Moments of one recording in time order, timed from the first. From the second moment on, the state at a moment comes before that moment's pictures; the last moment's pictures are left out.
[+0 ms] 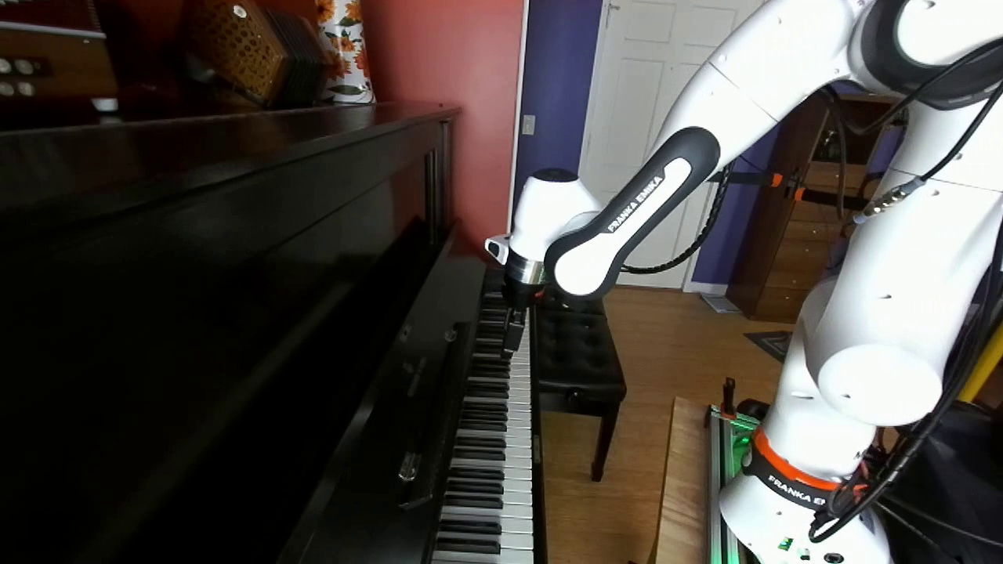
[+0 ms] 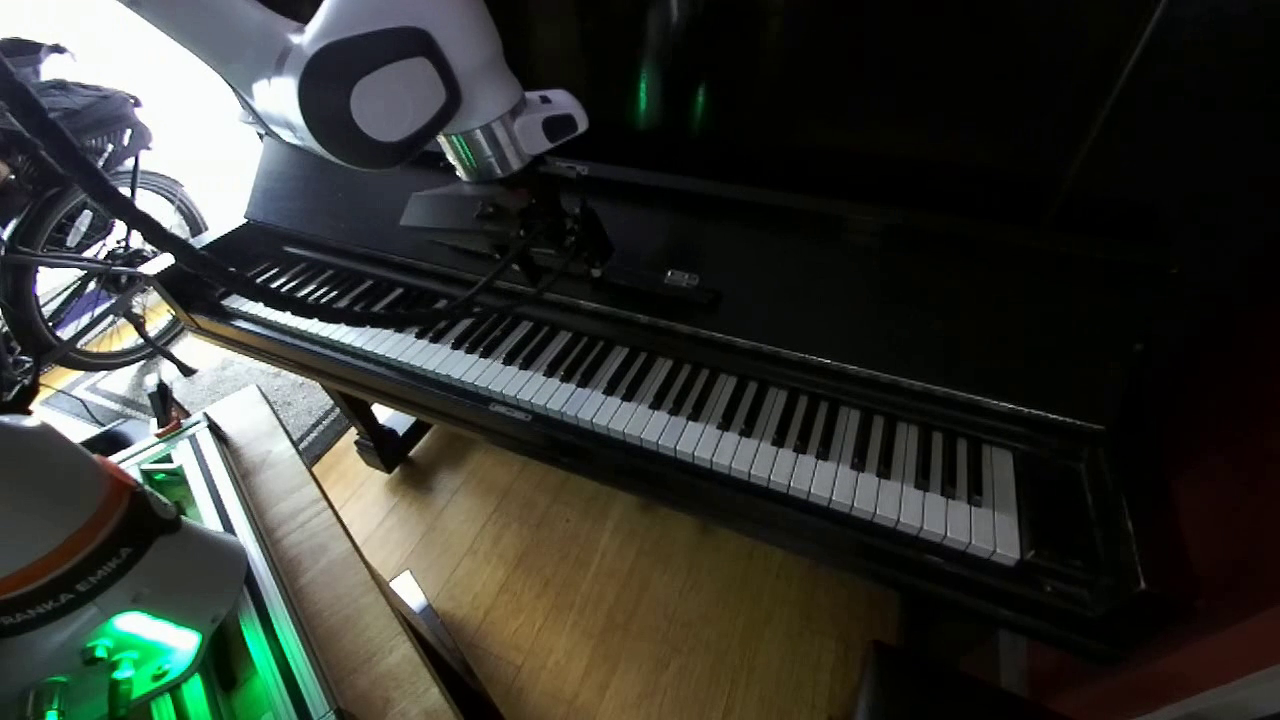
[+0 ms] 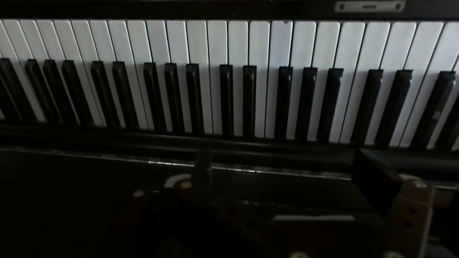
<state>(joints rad) -0.10 -0.09 0.00 -2.62 -0.21 2.76 -0.32</state>
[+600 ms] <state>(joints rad) -0.07 -0.29 0.00 -2.67 -0.26 2.76 -0.28</state>
